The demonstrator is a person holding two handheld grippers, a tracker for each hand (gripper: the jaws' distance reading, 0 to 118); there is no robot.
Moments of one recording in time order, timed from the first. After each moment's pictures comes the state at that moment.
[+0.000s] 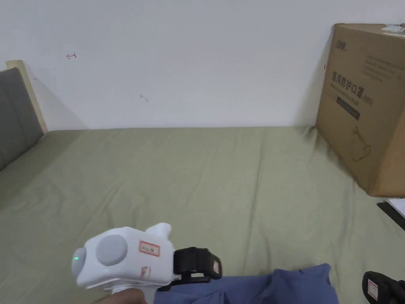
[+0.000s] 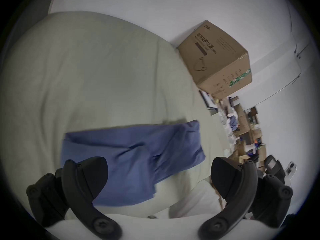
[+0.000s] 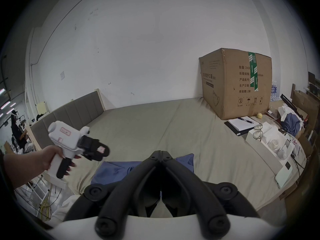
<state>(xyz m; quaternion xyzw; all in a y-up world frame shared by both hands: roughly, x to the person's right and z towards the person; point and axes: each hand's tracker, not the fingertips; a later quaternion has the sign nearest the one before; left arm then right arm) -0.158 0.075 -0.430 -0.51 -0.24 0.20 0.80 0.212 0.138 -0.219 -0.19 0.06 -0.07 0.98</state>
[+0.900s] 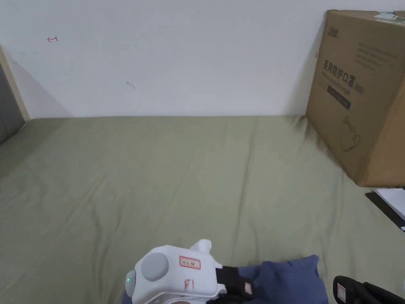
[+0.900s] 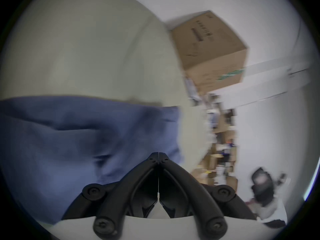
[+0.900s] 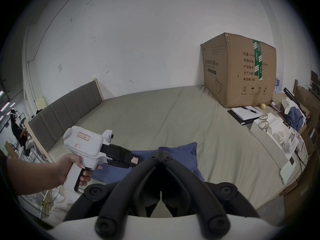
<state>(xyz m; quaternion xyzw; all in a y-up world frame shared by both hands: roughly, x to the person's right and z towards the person) -0.063 0.000 -0.448 -0.52 -0.38 0.36 0.68 0.204 0.117 -0.243 -0.24 0.06 -0.07 0.97</state>
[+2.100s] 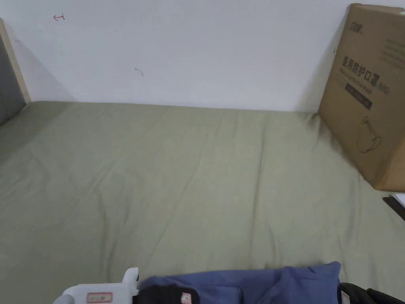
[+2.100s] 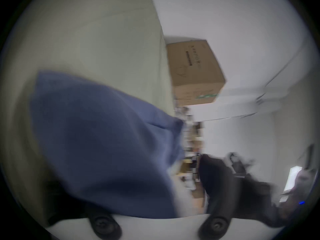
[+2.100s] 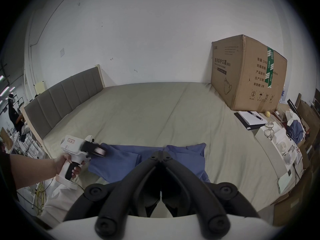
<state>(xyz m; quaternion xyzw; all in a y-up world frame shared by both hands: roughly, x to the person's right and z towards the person) -0.234 -0.113 -0.464 -0.48 -0.38 0.41 0.67 0.165 0.109 -0.273 -0.28 0.07 -0.01 0.96</state>
